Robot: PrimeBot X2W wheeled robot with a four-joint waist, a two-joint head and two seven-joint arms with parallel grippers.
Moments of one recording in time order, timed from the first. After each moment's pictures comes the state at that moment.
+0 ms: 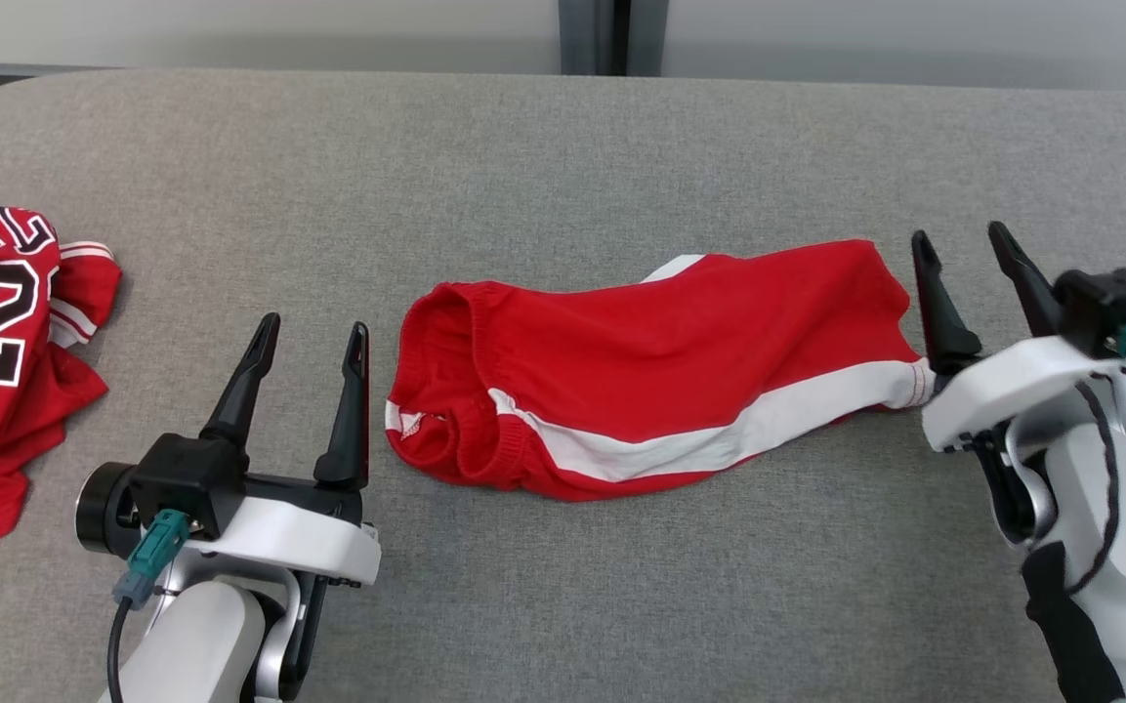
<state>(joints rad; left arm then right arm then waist) -0.27 0.30 -0.43 0.10 -0.47 0.24 -0.26 -0.62 -0.14 0.13 0.69 0.23 0.13 -0.24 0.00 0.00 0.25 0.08</state>
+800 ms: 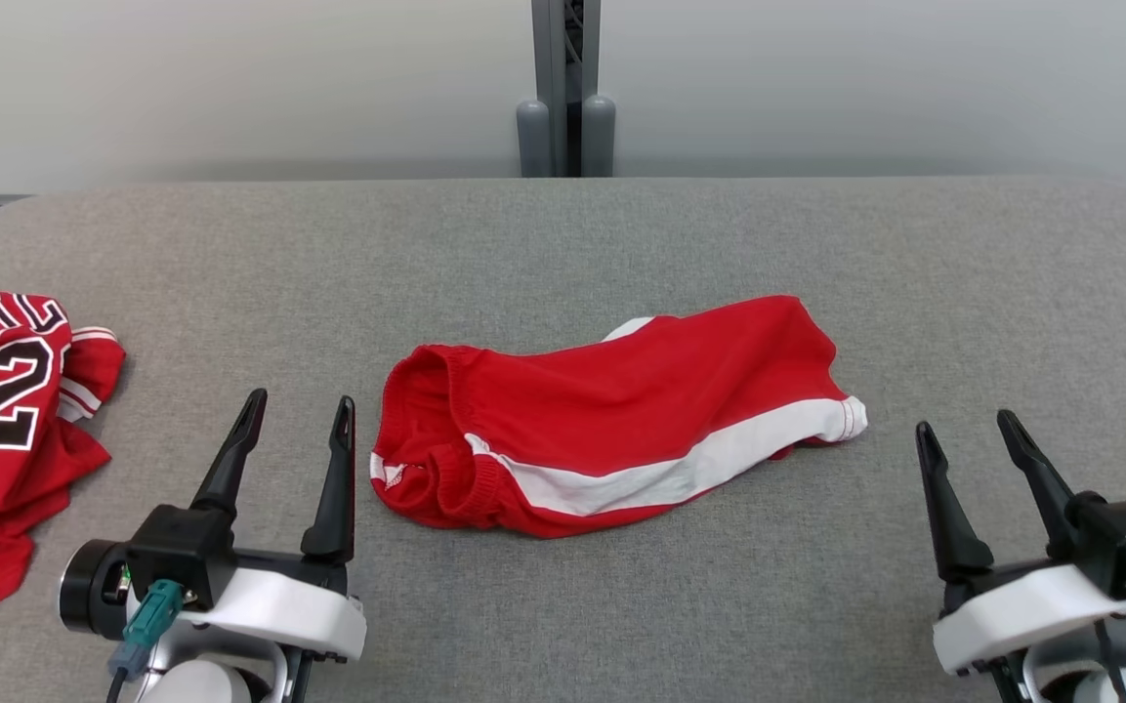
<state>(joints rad) -0.14 0.35 -0.44 0.00 -0.46 0.30 -0.21 -0.05 -0.05 -0.01 0.05 0.10 0.13 -0.09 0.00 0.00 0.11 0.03</state>
